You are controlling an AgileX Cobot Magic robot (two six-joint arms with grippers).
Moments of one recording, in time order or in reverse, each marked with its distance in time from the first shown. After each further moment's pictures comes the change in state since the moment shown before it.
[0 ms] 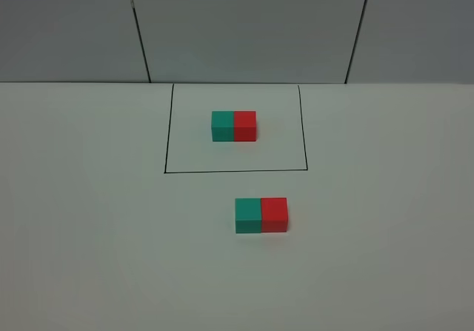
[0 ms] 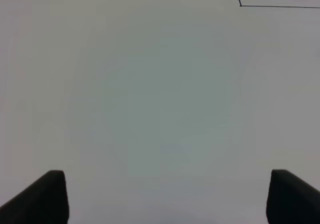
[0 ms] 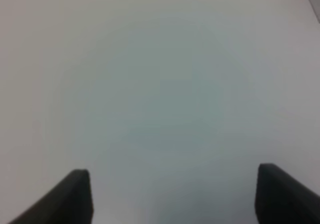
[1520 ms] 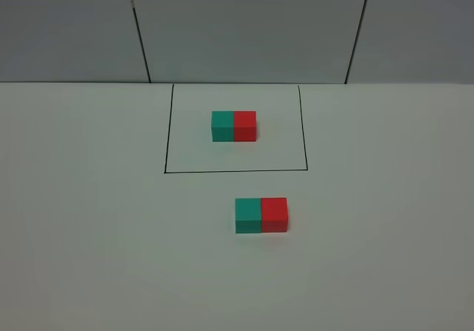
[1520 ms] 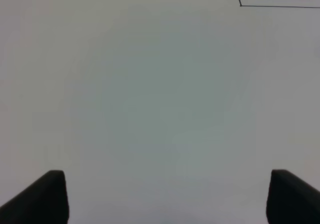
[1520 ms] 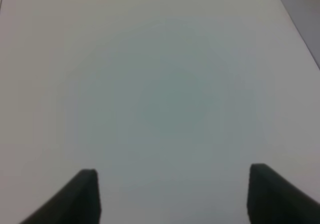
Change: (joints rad) left arm 0.000 0.000 0.000 0.000 0.000 0.001; right arm 0.000 -0.152 0.001 0.004 0.000 0.008
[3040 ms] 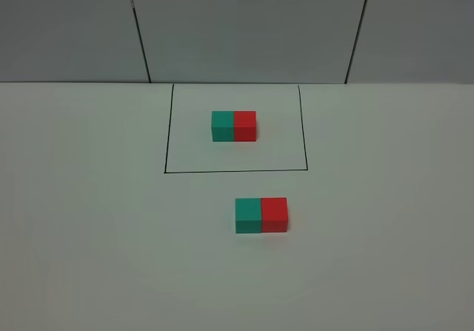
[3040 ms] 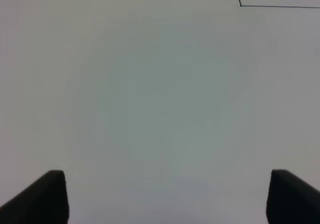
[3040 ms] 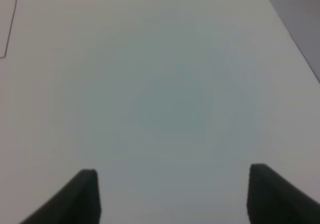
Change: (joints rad) left arm 0.000 0.000 0.000 0.000 0.000 -0.001; right arm 0.000 -0.065 0.000 0.005 0.001 0.002
